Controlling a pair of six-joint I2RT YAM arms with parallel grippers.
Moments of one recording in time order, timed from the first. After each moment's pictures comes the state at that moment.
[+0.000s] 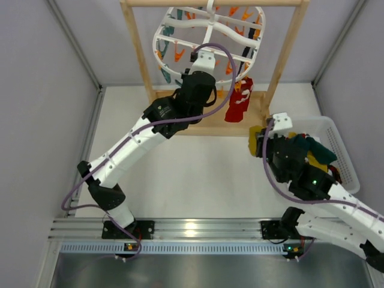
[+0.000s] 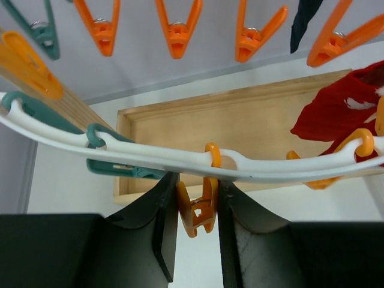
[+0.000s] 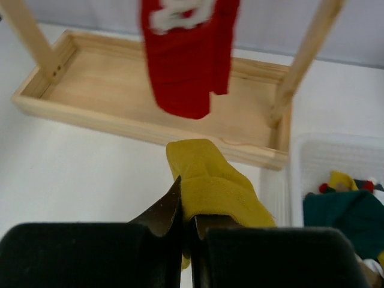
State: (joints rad) left arm -0.94 1.70 2.07 -0.75 -0.82 -0.14; right arm 0.96 0.79 0.86 -0.31 0.70 0.14
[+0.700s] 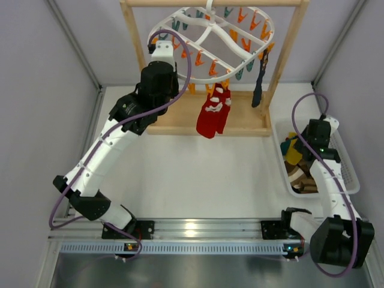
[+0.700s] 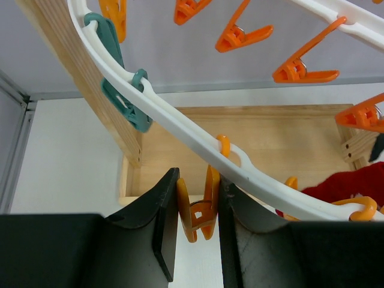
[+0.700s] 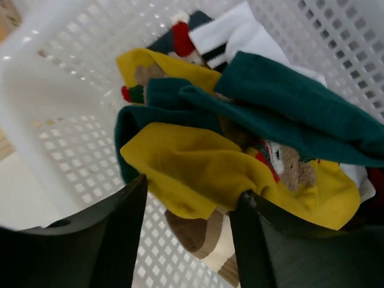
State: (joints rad) left arm -0.71 1.51 1.92 -0.70 -0.62 -0.22; right arm -0.13 1.03 0.81 -0.49 0.28 0.35
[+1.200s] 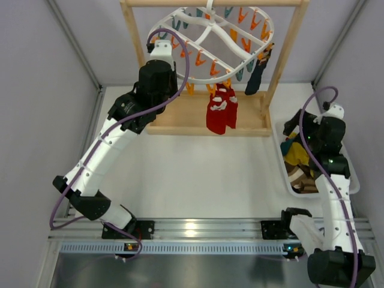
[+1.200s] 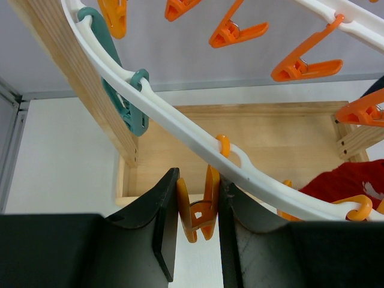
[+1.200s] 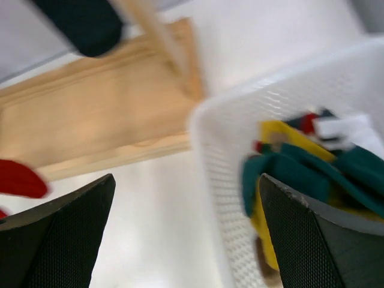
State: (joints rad) left arm -0.68 1.51 1.92 -0.70 -0.57 -0.22; right arm -0.14 0.85 0.87 -0.44 0.03 0.32
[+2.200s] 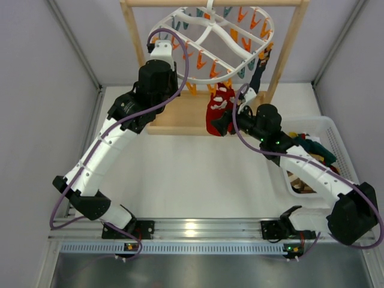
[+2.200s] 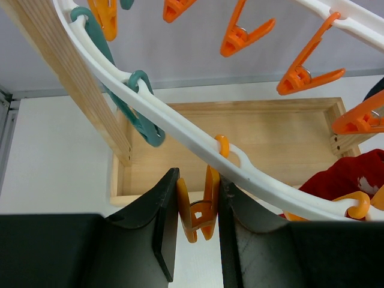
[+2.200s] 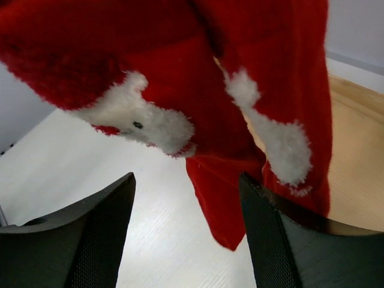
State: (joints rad) left arm -0.67 1.51 1.92 -0.71 -0.54 -0.23; right arm 0.55 1.23 0.94 0.17 -0.29 0.21
